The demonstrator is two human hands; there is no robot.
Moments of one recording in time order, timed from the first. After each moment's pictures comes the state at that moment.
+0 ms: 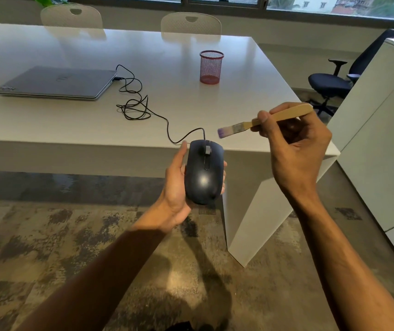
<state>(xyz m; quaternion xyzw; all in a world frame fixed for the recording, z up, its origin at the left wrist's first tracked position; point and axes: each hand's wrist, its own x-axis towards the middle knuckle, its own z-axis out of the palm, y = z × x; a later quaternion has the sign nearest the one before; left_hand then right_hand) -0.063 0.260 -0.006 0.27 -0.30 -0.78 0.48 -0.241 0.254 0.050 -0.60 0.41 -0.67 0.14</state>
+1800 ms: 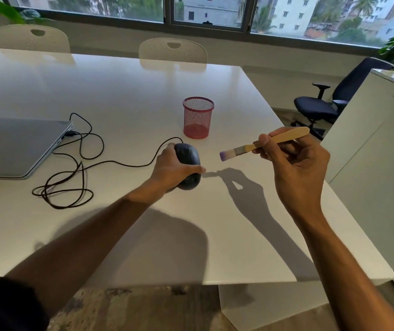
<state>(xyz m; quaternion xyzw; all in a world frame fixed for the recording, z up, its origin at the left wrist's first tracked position) -0.075 -0.091 -0.002 0.59 -0.57 -0.42 0.39 -0.272 0.011 0.067 -0.57 0.45 -0.67 0.17</state>
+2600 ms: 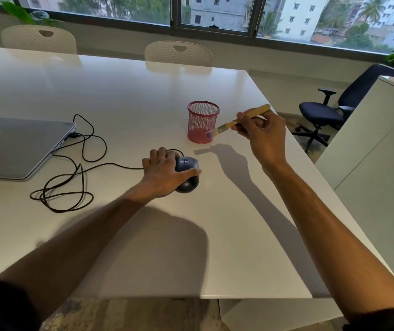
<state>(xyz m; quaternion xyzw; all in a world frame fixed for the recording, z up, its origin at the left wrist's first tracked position) -0.050 -0.113 -0.023 0.65 -0.74 -0.13 0.15 -0.264 -0.109 0.063 -0.53 0.54 -0.61 0.24</state>
